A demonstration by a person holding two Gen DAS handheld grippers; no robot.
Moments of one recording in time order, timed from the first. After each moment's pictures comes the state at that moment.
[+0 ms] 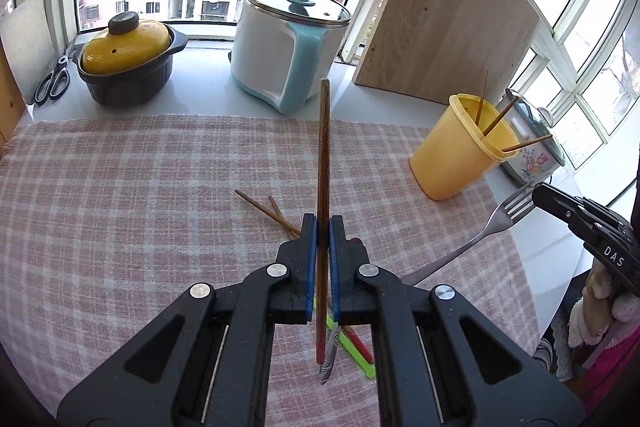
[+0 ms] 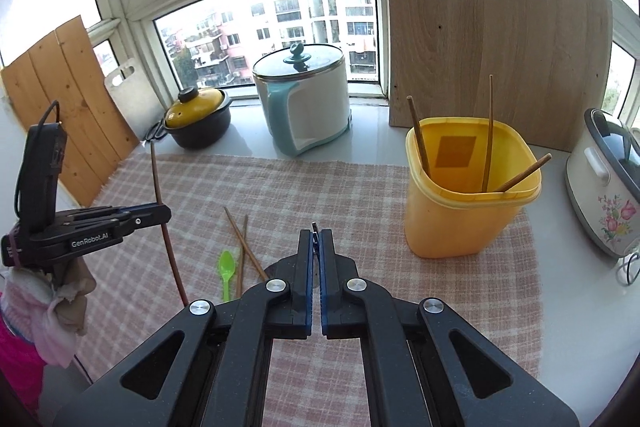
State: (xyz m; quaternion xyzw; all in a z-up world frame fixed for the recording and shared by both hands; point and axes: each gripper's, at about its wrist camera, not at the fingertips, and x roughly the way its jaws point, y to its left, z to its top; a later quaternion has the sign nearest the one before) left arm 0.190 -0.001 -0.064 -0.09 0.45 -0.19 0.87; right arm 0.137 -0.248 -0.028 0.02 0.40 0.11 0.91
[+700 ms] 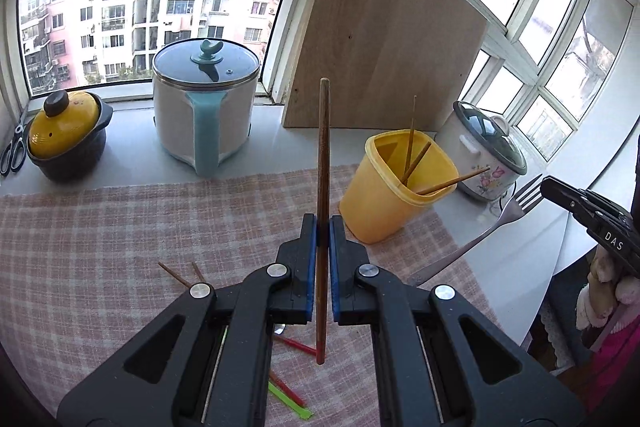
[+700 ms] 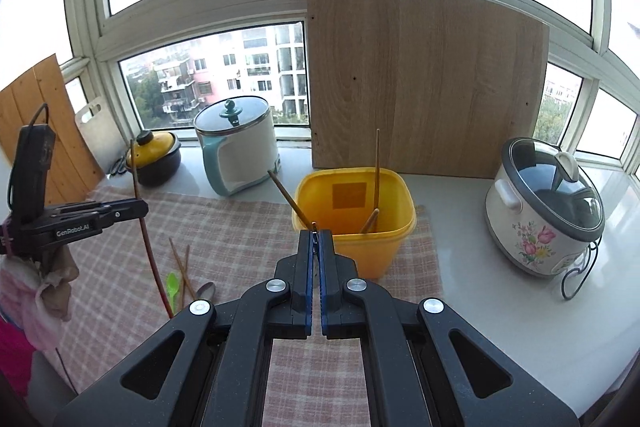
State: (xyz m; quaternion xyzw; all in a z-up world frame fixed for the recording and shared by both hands) left arm 0.210 -0.079 -0.006 -0.07 0.40 -0.26 0.88; right arm 0.117 -0.332 0.035 0.00 0.35 0.04 0.94
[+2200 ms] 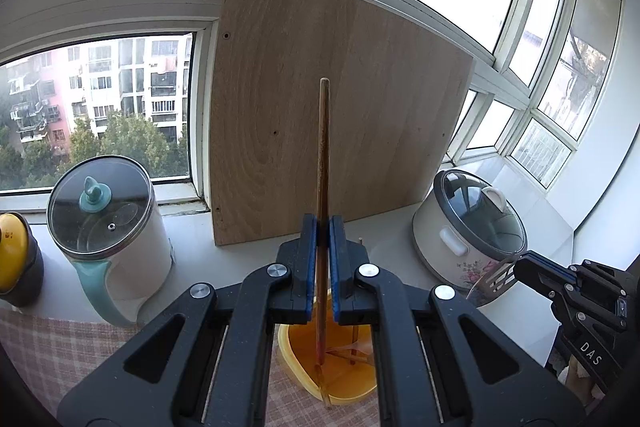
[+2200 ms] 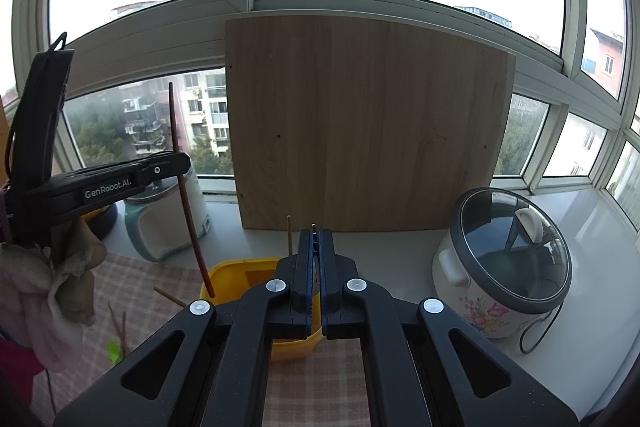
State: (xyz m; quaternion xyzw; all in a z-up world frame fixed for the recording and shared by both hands) left arm 0.330 -0.229 0.052 -0.06 0.34 -0.28 0.90; right arm 0.199 -0.393 0.061 -0.01 0.32 -0.03 0.95
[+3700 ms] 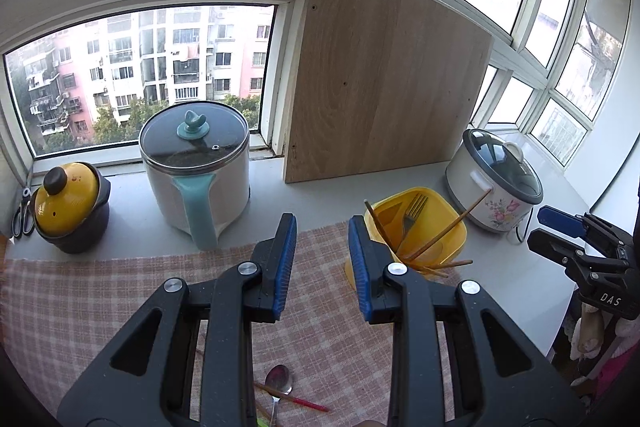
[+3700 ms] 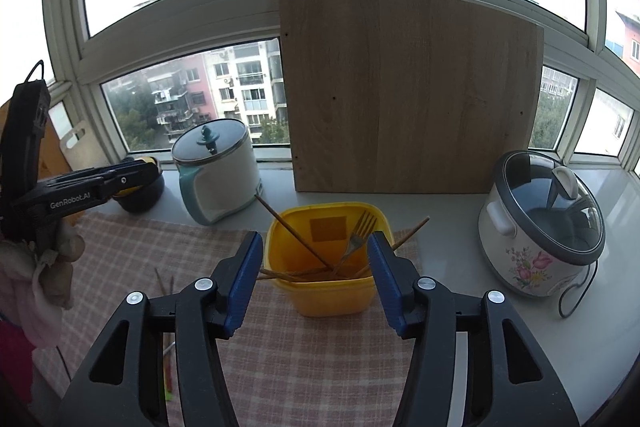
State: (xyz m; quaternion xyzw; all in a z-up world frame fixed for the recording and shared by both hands) left arm 0.253 -0.109 0.034 -0.03 0.37 -0.23 0.90; right arm 0.157 -0.346 0.039 0.01 0.35 0.04 0.94
